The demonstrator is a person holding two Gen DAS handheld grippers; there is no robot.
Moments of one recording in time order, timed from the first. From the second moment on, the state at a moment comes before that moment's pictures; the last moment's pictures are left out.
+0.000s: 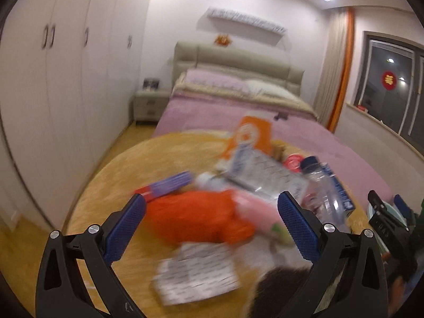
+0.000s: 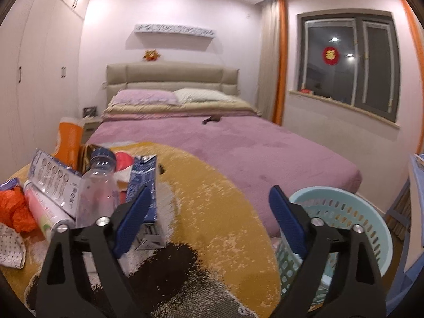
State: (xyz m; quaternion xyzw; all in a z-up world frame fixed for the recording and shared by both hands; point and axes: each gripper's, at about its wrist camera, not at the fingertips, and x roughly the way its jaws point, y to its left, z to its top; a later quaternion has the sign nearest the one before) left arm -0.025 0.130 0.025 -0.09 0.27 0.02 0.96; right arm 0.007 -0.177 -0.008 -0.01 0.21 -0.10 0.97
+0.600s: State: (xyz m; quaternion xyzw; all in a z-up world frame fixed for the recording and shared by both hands) left arm 0.051 0.165 -0.028 -0.16 0.45 -0.01 0.88; right arm 0.067 -0.173 -0.008 0.03 0.36 0.05 0.93
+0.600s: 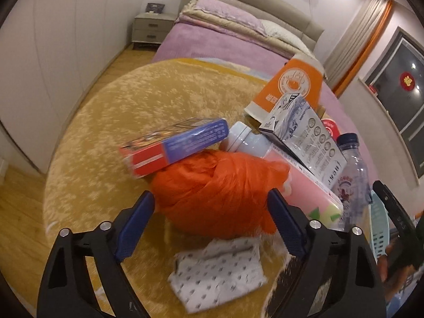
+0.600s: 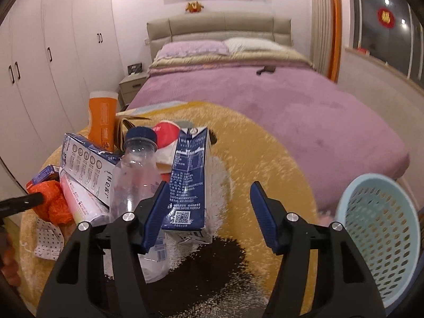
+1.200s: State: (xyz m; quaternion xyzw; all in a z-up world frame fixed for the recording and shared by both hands) left arm 0.026 0.128 0.003 -0.11 0.41 -0.02 0.90; right arm 0.117 -0.165 -0.036 0.07 0.48 0.09 0.87
